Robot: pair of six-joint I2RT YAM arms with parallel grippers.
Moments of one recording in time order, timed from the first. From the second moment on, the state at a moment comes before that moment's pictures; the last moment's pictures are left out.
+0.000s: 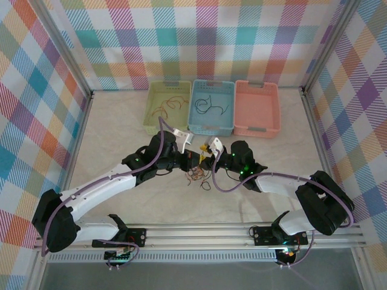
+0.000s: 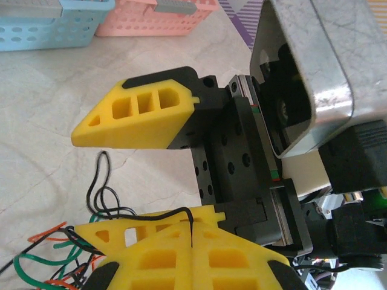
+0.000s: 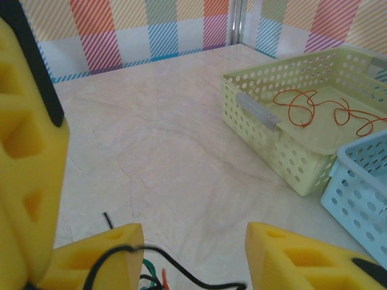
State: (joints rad) left arm -0.78 1.24 0.90 -0.20 0.31 -0.52; right arm 0.69 1.40 0.55 0.60 -0.37 -0.11
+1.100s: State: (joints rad) left arm -0.82 1.18 1.29 -0.41 0.38 -0.60; right arm 0.70 1.47 0.65 0.57 -0.29 -0.05
